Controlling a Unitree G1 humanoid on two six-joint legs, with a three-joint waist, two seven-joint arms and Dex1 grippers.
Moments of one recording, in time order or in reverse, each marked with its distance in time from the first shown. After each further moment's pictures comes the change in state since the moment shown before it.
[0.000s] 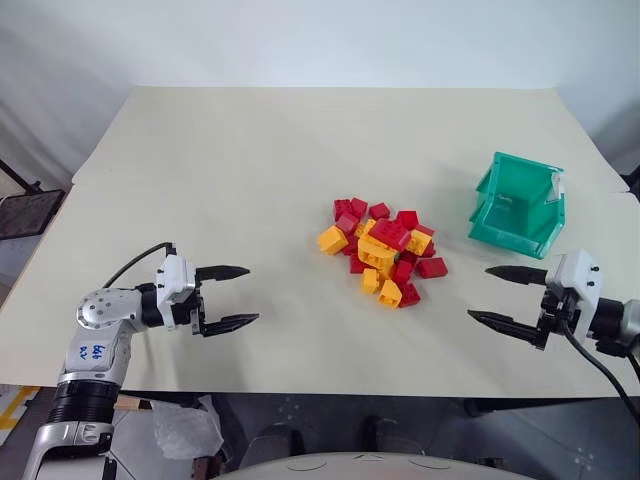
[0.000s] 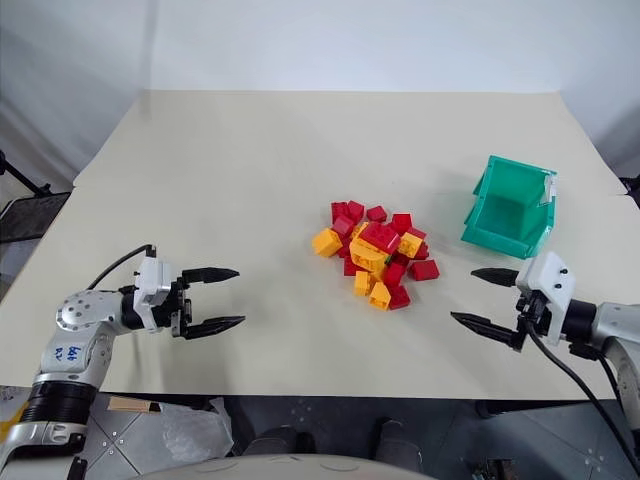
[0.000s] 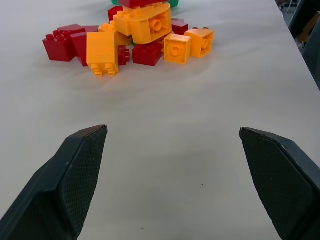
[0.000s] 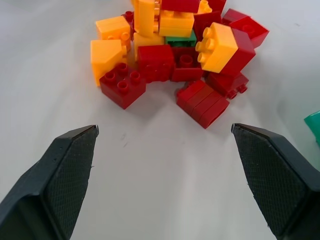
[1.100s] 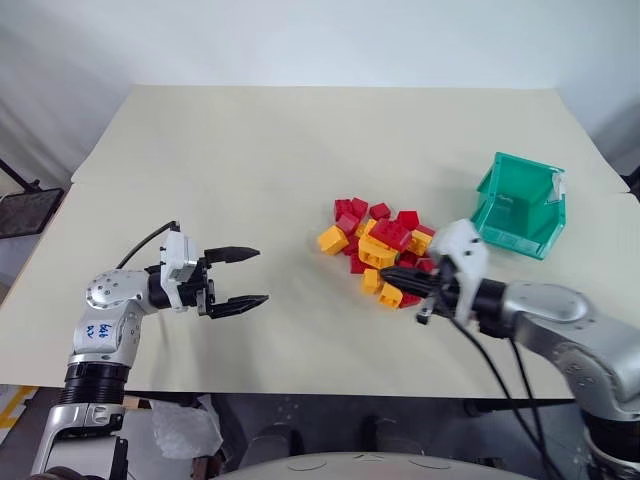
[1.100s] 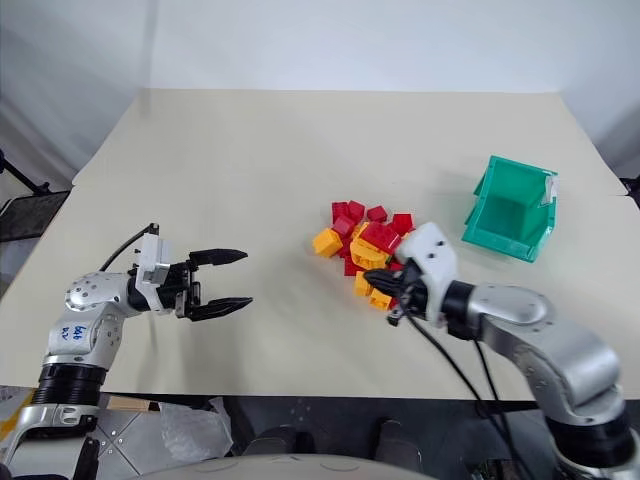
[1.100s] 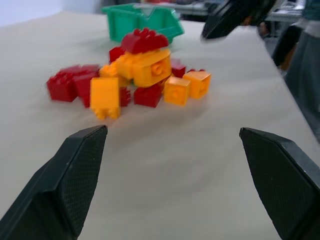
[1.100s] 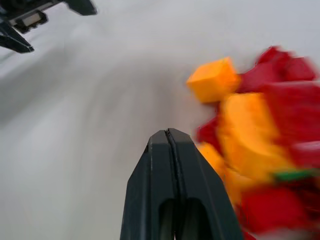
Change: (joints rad) left arm -0.106 -0.052 -0.005 -0.018 -0.075 0.074 -0.047; right arm -0.337 0.291 0.386 -0.552 0.191 0.768 -0.656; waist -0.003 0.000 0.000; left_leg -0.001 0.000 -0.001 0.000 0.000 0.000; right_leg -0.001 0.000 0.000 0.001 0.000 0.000
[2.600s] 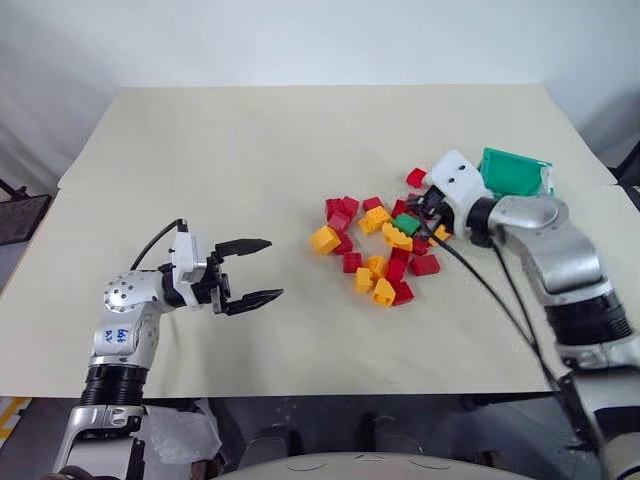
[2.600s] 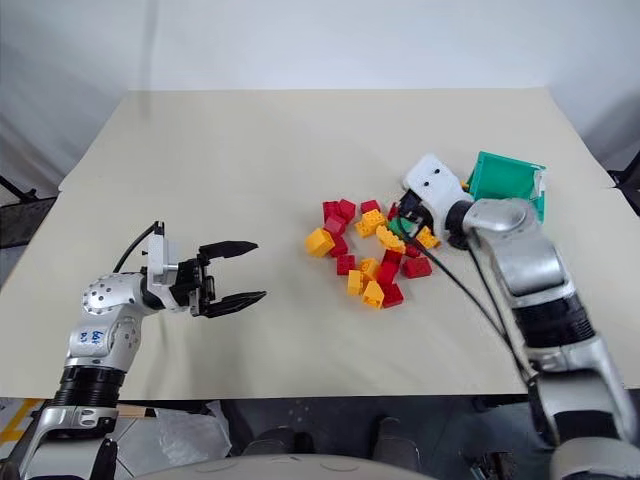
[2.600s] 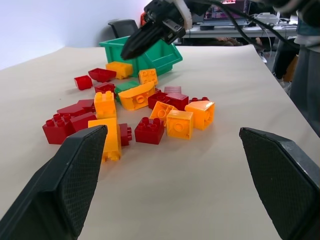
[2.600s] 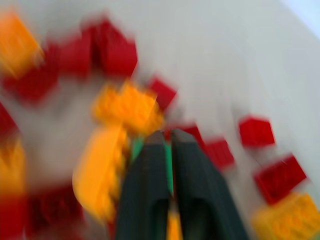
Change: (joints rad) left arm 0.021 -0.061 -0.005 -0.032 0.001 -0.075 0.091; right arm -0.460 -0.183 0.187 0.709 -0.551 -0.370 0.384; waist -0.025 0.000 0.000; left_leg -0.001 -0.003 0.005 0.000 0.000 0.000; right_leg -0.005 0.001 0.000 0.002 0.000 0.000
